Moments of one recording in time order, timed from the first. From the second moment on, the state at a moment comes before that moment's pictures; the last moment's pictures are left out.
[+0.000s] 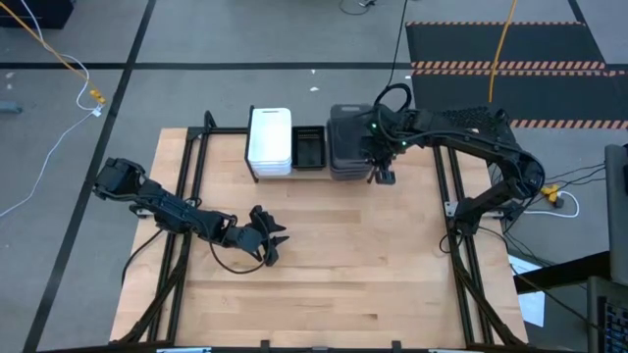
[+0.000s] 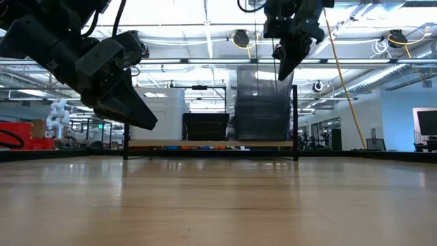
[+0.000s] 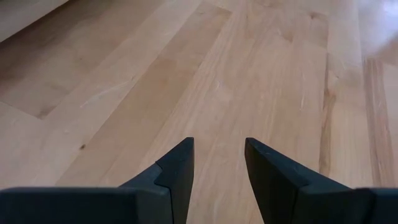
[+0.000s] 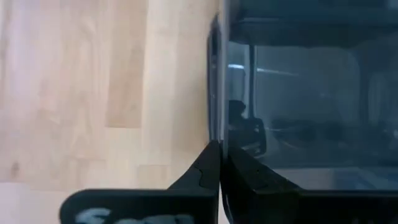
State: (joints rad) left arm -0.34 1.46 0.50 0.27 -0.46 -0.55; right arm -0.48 1.47 1.38 -1.04 -0.14 -0.51
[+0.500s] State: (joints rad) left arm -0.34 1.46 0.50 0.30 -0.46 -0.56; right arm -0.48 1.47 1.38 -0.96 -0.19 -0.43
